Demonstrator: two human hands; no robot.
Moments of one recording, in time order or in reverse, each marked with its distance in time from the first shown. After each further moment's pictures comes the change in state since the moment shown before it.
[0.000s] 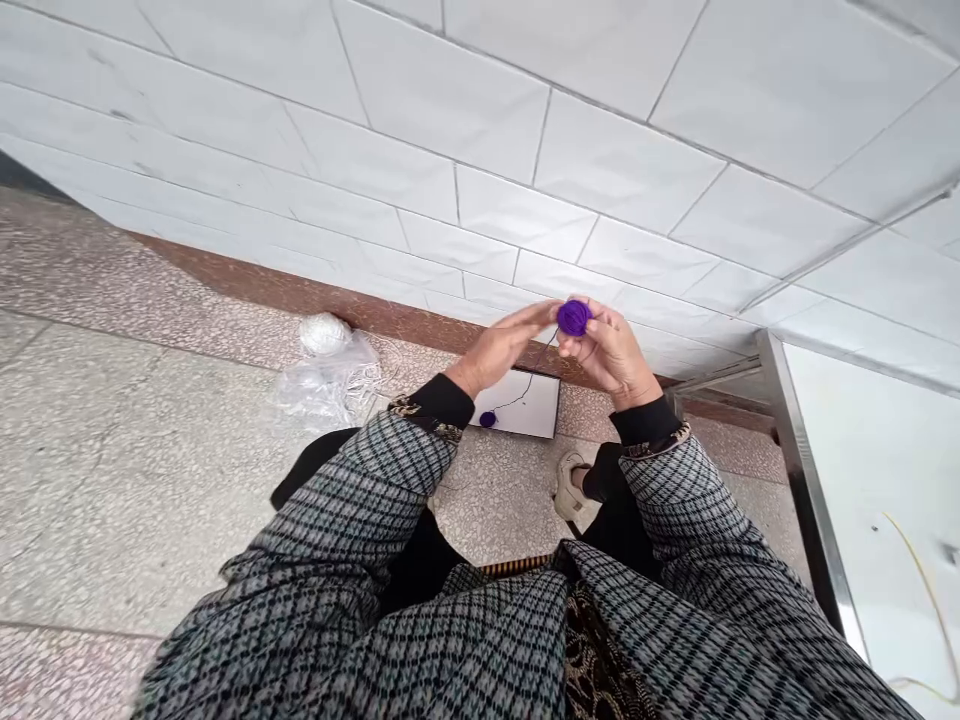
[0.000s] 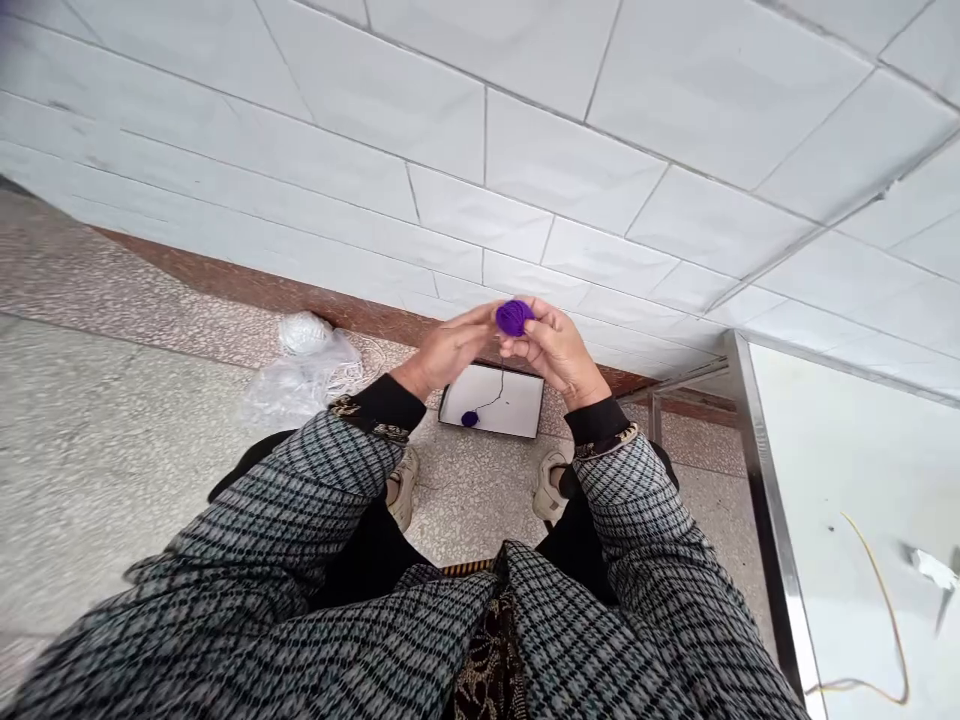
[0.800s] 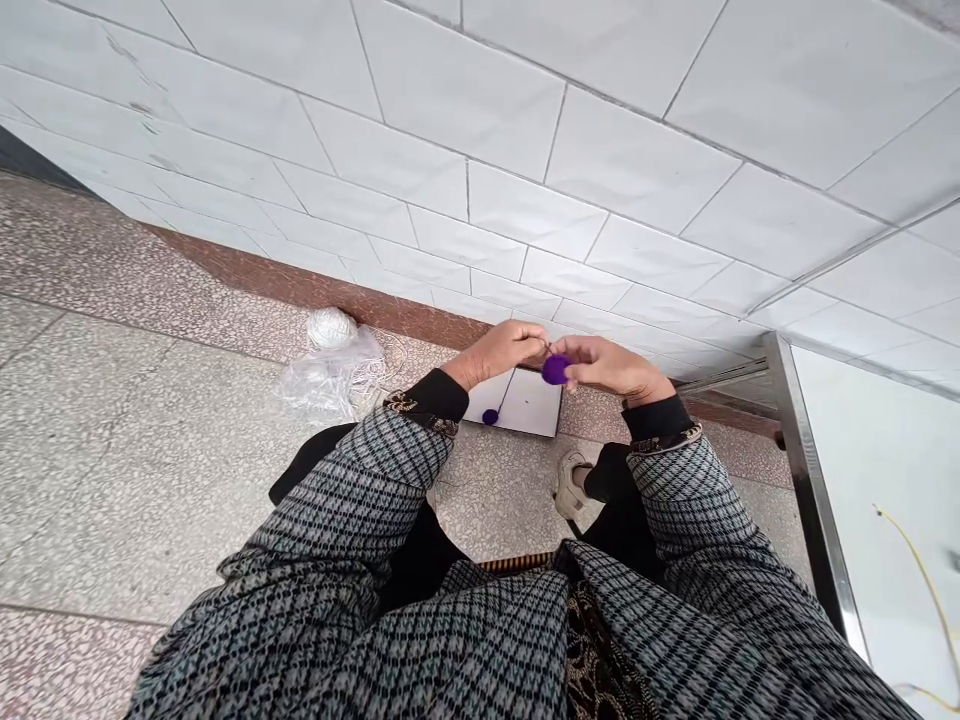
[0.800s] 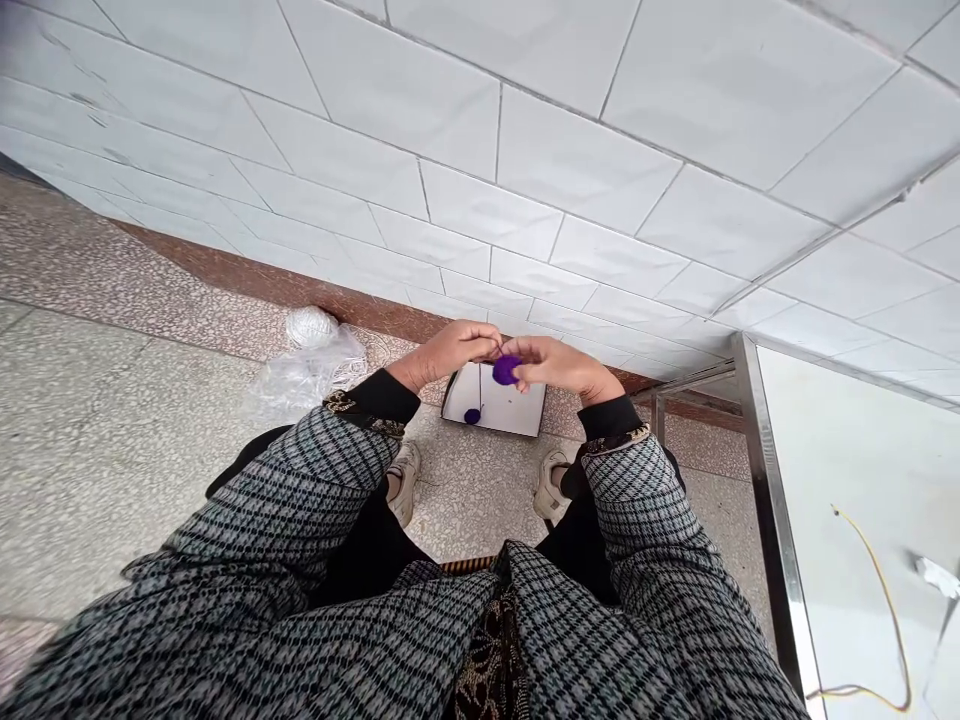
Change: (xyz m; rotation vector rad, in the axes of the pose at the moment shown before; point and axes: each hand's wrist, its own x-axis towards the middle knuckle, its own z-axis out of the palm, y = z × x) left_hand -0.007 0.029 -0.006 0.638 -0.208 -0.166; right_hand -0.009 -0.002 -0.017 -0.442 -0.270 0.430
